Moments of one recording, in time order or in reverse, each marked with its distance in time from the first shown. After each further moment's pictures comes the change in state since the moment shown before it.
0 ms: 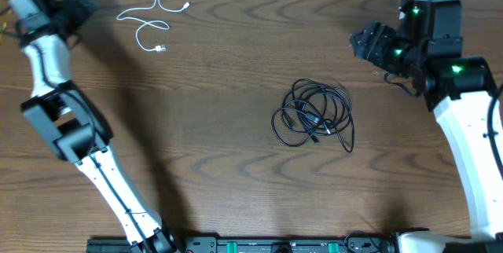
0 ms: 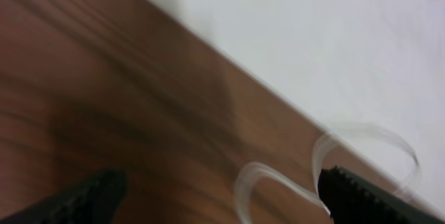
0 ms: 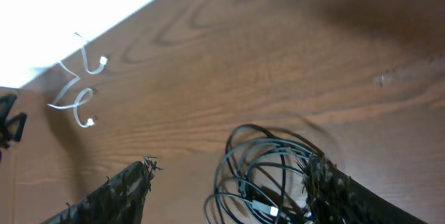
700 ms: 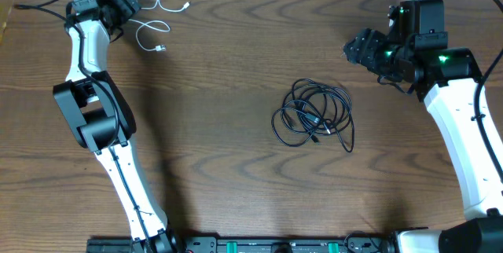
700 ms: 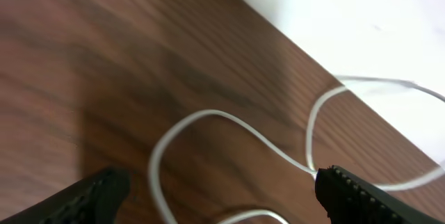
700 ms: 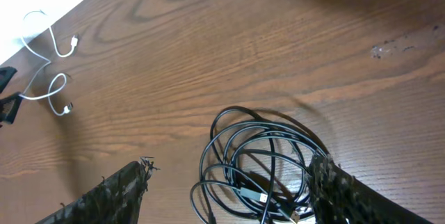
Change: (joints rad) left arm -0.161 0.000 0.000 -0.121 -0.269 -0.065; right arm 0.007 0.063 0.000 -0.039 0.000 0.000
